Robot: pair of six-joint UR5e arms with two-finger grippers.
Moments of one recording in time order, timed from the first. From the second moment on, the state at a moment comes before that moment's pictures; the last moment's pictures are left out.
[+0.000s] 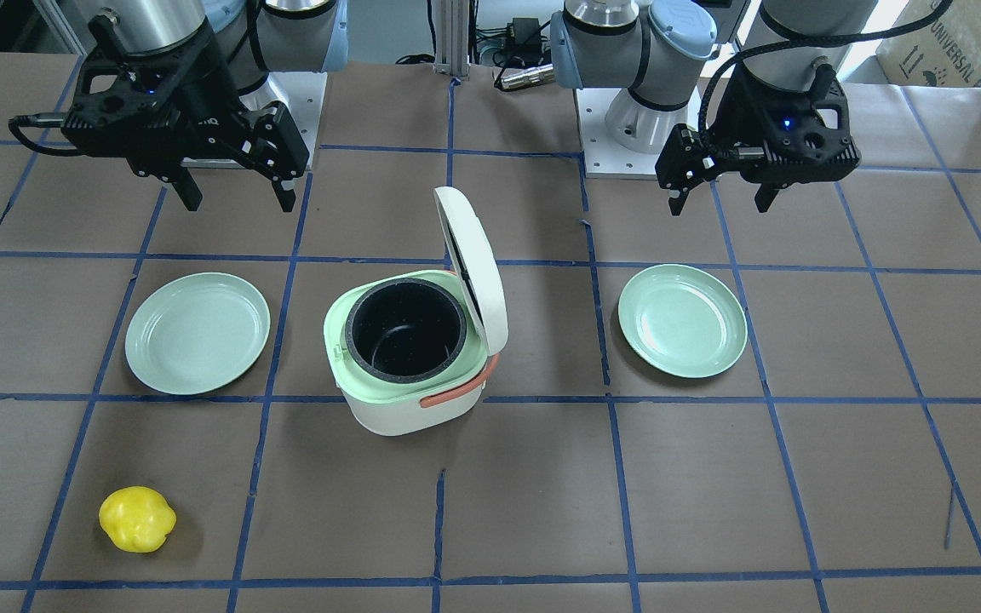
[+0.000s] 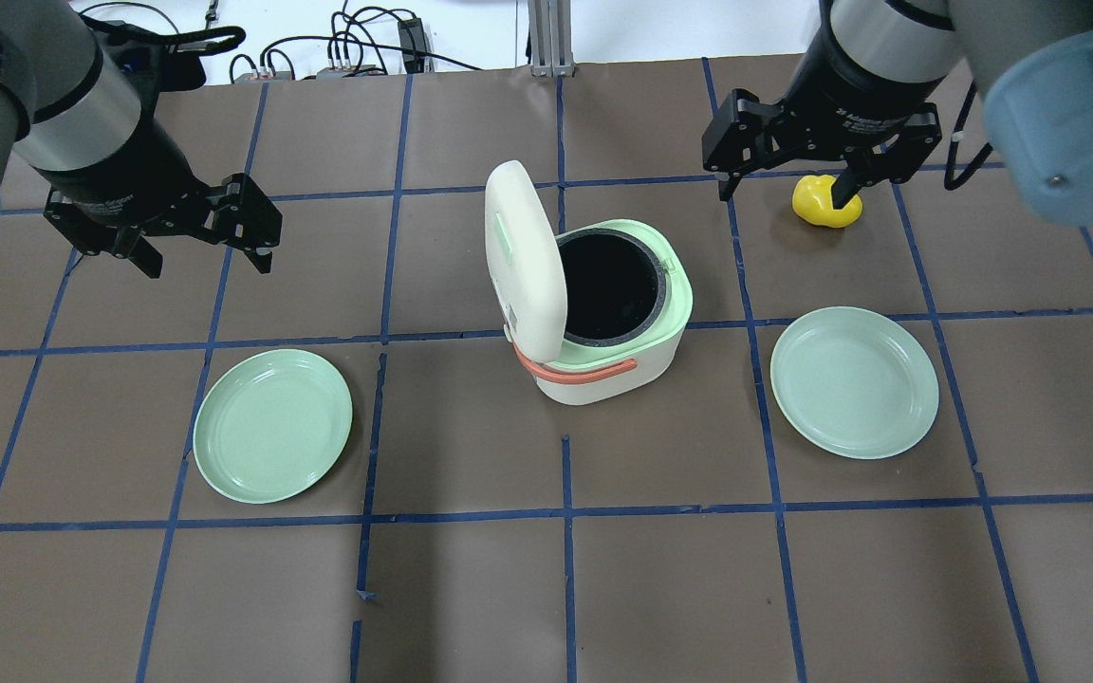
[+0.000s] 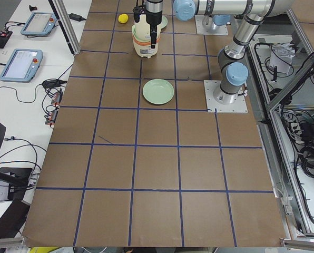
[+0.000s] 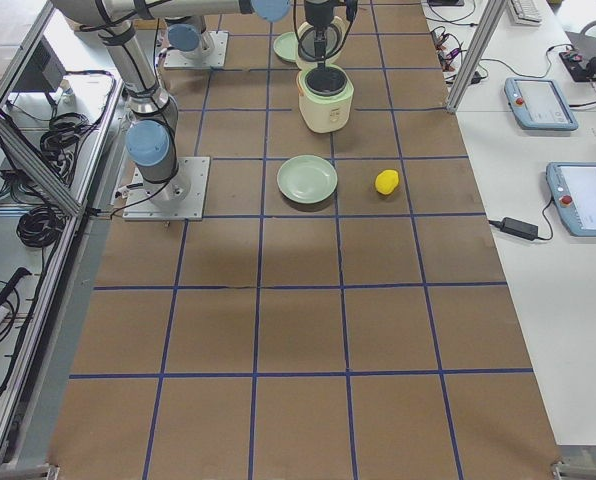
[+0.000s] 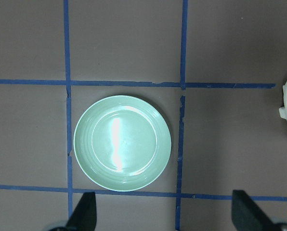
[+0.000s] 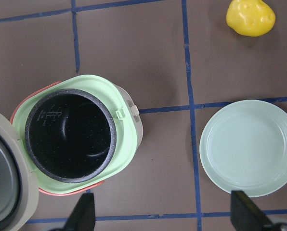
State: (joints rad) left arm -1.51 -1.48 -1.67 -1.53 1.62 0.03; right arm 1.62 -1.62 1.59 -1.66 -1.48 0.14
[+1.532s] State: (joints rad) left arm -1.51 -1.48 -1.67 -1.53 1.62 0.03; right arm 1.56 -1.68 1.68 -1.61 -1.54 0.13
